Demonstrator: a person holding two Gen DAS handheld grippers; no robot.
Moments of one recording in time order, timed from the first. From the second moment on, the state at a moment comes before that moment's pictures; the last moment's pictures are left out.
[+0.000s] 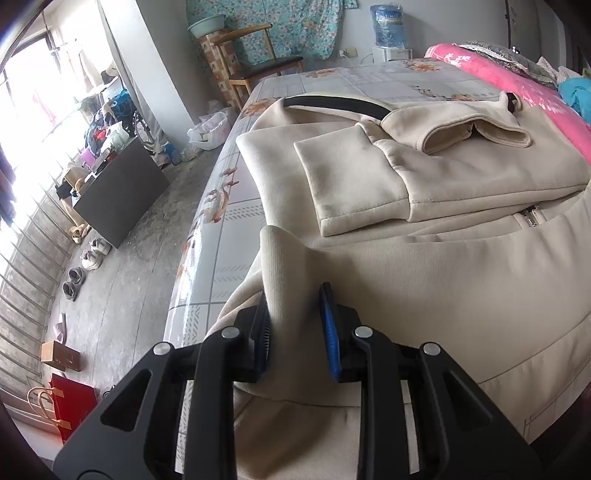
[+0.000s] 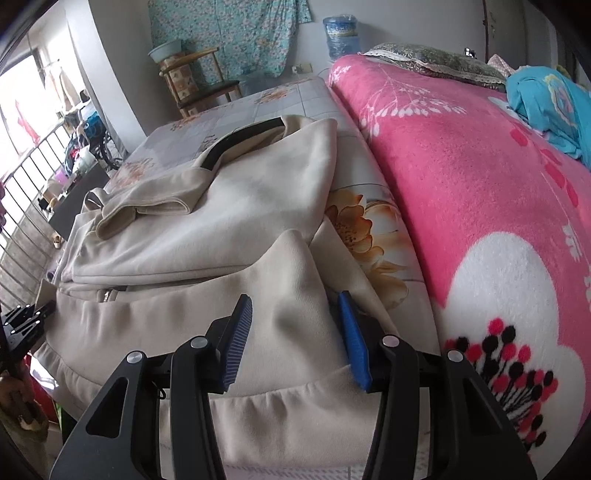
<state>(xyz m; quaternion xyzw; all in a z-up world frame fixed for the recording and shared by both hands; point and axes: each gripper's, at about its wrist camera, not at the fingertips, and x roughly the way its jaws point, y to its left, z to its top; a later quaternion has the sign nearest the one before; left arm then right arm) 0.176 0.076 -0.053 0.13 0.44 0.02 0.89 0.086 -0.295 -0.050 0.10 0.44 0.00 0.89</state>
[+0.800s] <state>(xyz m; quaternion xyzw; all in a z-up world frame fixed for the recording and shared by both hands) 0.177 0.078 -0.055 0.13 0.44 0.02 0.89 0.082 -0.298 -0.055 0.12 0.46 0.06 0.88</state>
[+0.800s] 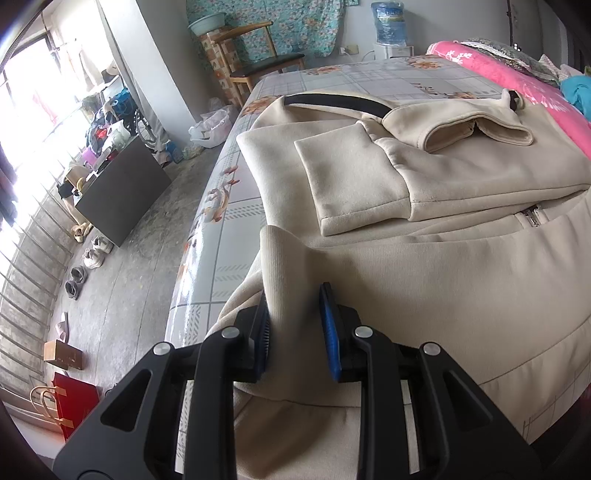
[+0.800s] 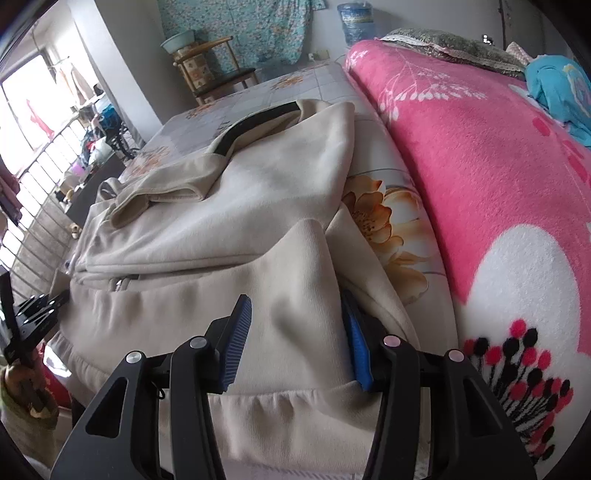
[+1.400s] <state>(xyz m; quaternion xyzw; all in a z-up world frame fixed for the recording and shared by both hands) 0.177 0.079 -0.053 0.12 0.44 0.02 0.89 0.097 -0.276 -0.053 0.02 0.48 0.04 0.88</state>
